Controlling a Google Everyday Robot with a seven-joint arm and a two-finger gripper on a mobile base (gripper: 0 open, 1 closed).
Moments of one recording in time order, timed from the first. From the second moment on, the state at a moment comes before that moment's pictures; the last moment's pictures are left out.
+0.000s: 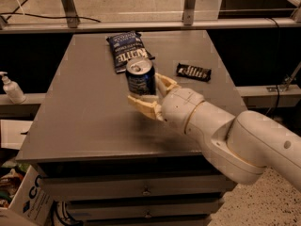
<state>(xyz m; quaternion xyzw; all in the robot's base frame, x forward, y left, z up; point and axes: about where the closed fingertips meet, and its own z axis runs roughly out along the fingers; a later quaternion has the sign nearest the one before) 0.510 0.012 0.910 -0.34 0.62 0.23 0.67</state>
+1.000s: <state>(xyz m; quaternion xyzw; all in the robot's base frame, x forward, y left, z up) 0.598 -0.090 0.928 -0.29 0.64 0.13 0.70</state>
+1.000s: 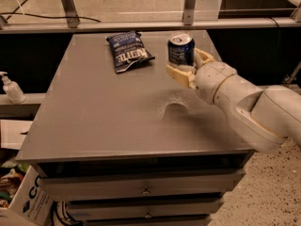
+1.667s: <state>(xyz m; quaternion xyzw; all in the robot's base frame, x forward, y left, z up) 0.603 -0.153 0.894 -0.24 0.69 0.08 0.68</state>
